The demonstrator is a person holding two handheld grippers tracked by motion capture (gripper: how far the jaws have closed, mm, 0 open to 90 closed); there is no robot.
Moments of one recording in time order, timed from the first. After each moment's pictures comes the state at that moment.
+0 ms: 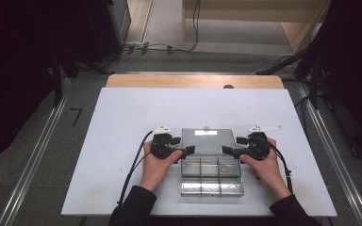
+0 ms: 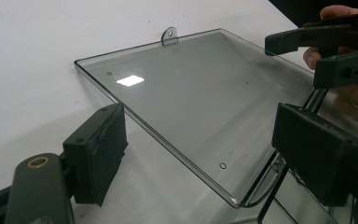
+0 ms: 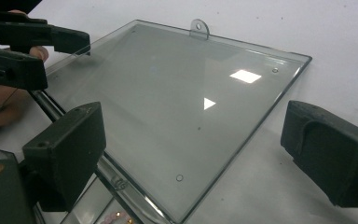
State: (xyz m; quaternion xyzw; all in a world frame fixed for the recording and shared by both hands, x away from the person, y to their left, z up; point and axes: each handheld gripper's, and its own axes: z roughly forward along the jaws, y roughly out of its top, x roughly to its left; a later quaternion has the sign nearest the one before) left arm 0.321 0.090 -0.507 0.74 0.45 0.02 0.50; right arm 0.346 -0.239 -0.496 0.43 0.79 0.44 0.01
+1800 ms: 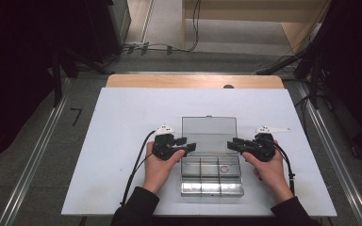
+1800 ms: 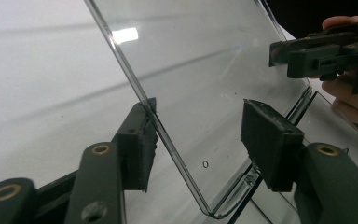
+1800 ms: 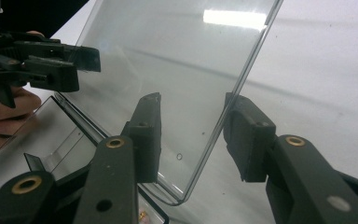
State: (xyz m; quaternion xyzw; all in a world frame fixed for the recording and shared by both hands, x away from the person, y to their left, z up) left arm 0.315 0.085 -0.495 0.73 0.44 0.04 0.51; right arm 0.338 -0.253 -0.489 0.42 0.77 0.48 0.01
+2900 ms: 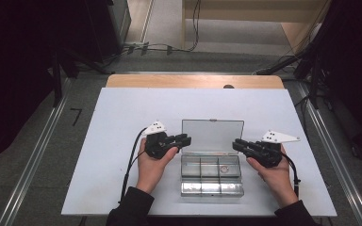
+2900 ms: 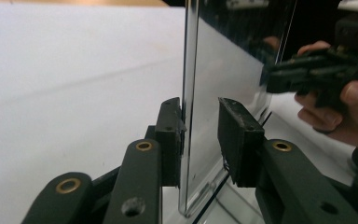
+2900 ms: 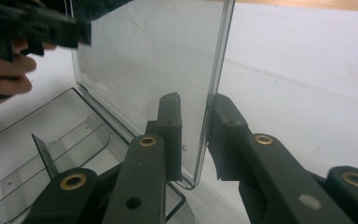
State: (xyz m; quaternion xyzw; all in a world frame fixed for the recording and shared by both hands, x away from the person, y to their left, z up) left arm 0.305 0.104 -0.463 0.72 0.39 0.05 0.58; right arm 0.313 -0.262 -0.478 0.34 0.78 0.52 0.09
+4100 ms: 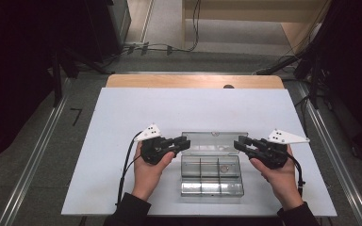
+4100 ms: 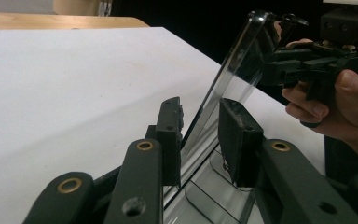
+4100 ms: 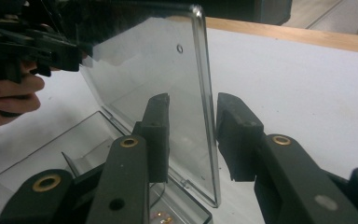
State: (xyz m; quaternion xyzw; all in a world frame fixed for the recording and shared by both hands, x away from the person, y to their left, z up) left arm 0.283 0.110 -0.459 0.71 0.36 0.04 0.60; right arm 0.296 -0.260 -0.444 0.32 0.77 0.54 0.11
